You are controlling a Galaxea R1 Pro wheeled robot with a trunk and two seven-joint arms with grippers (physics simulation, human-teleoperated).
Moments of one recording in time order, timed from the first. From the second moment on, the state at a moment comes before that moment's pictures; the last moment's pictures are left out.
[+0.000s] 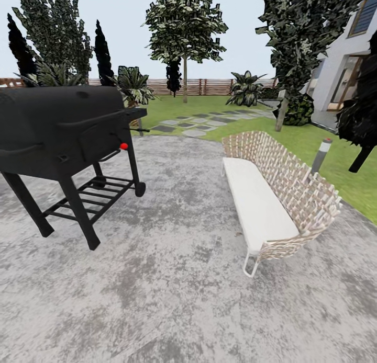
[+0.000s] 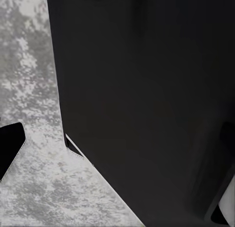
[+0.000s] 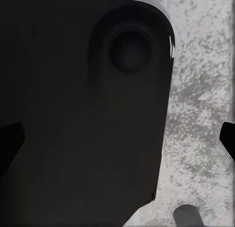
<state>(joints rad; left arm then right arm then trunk) -0.01 -0.01 0.01 -0.04 0.01 0.01 0.00 -0.03 0.00 0.05 -0.02 0.01 -0.14 0.00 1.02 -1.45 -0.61</state>
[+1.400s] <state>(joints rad) -0.01 -0.01 0.01 -0.04 0.01 0.01 0.00 -0.03 0.00 0.05 -0.02 0.01 -0.14 0.00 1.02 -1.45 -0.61</state>
